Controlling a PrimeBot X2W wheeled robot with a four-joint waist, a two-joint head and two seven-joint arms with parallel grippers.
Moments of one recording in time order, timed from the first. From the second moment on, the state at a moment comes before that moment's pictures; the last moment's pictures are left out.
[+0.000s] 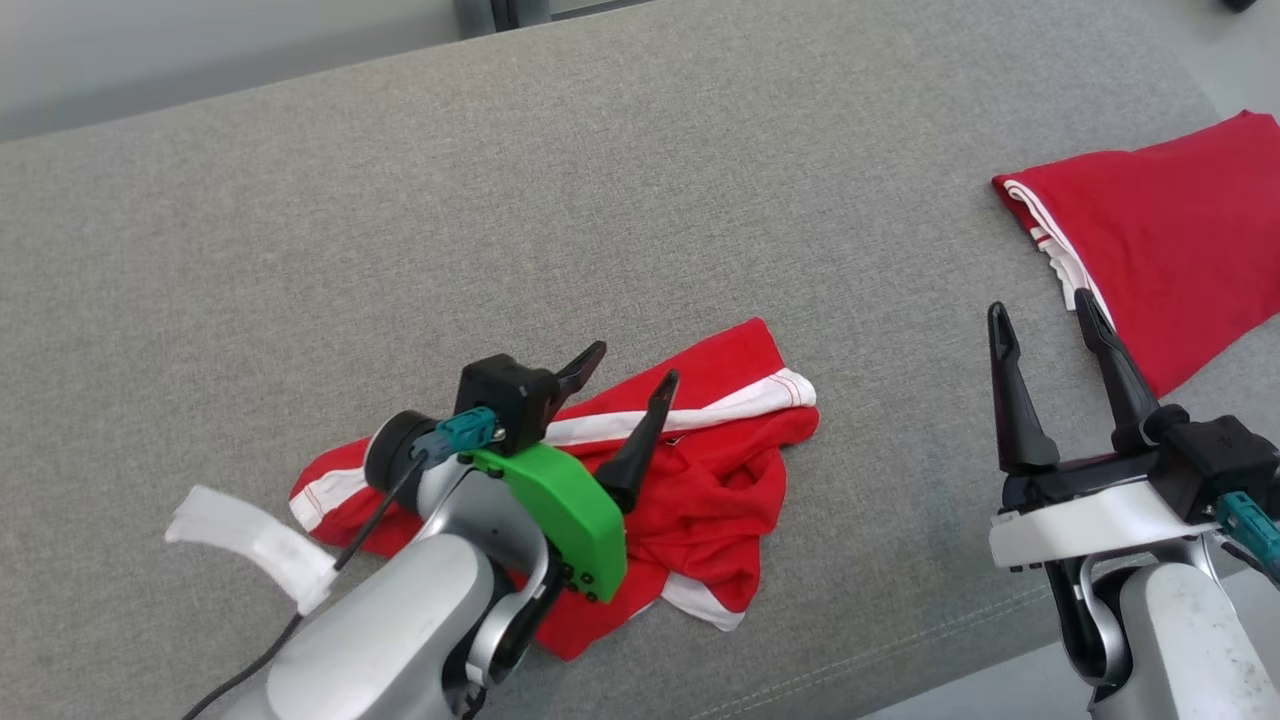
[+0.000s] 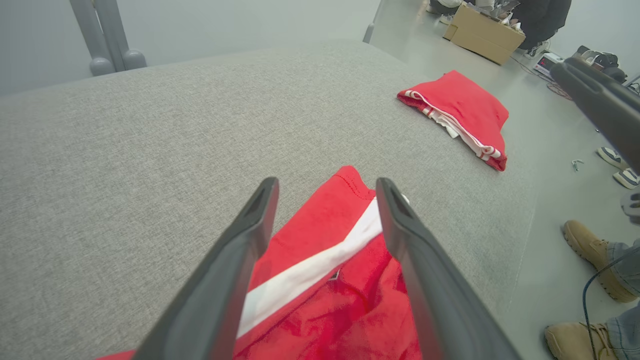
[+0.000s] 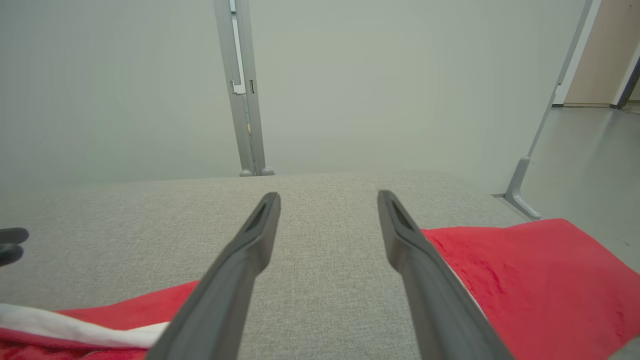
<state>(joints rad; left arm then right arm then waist) -0.58 0.31 -0.93 0.12 -0.79 0.18 0.05 -0.16 -0.09 0.01 0.04 0.12 0.13 -0.26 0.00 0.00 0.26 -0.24</state>
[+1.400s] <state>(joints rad) 0.13 0.39 -0.21 0.10 -0.60 0.04 -0.26 0.00 -0.13 -0.08 0.13 0.10 0.13 -0.26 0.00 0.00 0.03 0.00</state>
